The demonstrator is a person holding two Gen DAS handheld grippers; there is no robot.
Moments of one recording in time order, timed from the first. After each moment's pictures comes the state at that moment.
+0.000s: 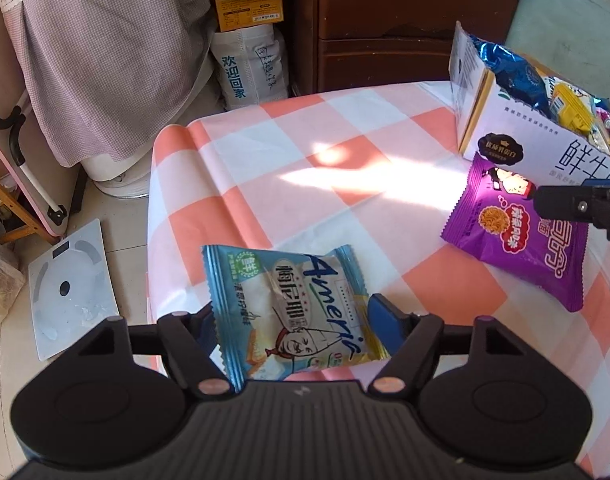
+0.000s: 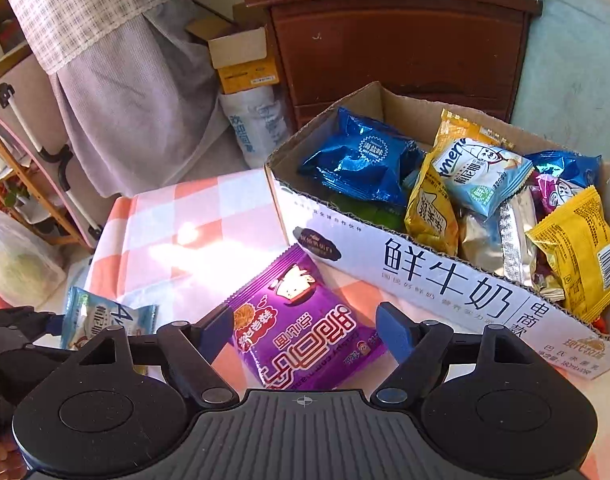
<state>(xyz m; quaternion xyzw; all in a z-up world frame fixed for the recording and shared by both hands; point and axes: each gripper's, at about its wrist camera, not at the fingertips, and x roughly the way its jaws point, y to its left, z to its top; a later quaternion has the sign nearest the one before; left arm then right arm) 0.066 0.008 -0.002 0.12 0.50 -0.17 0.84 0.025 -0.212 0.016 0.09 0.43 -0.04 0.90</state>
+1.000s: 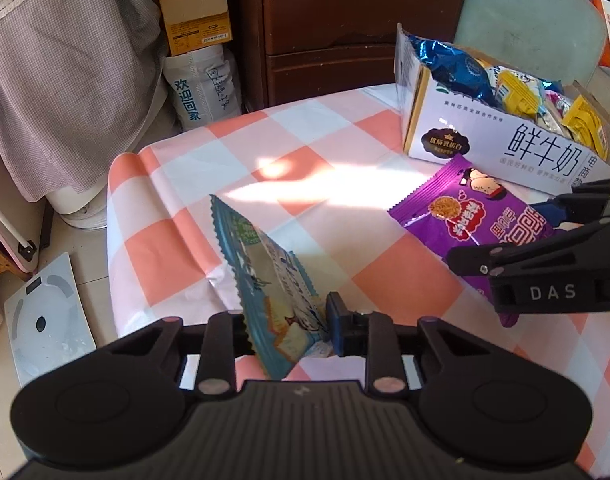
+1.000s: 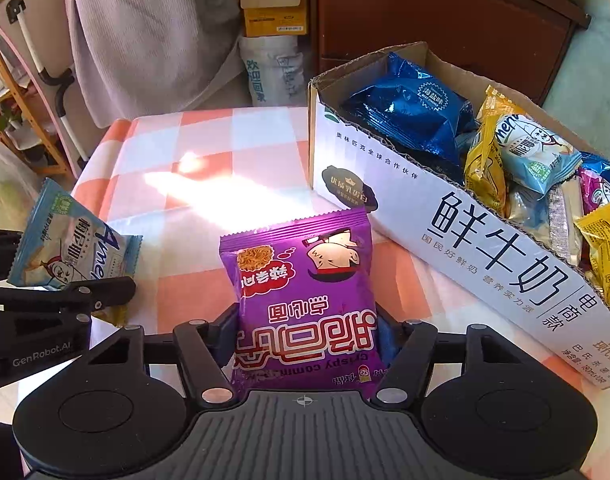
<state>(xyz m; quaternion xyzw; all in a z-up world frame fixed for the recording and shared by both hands) 0.055 -0.001 0.003 0.13 0.48 -0.24 0.84 0.028 -0.180 -0.013 0.03 0.49 -0.01 0.87</state>
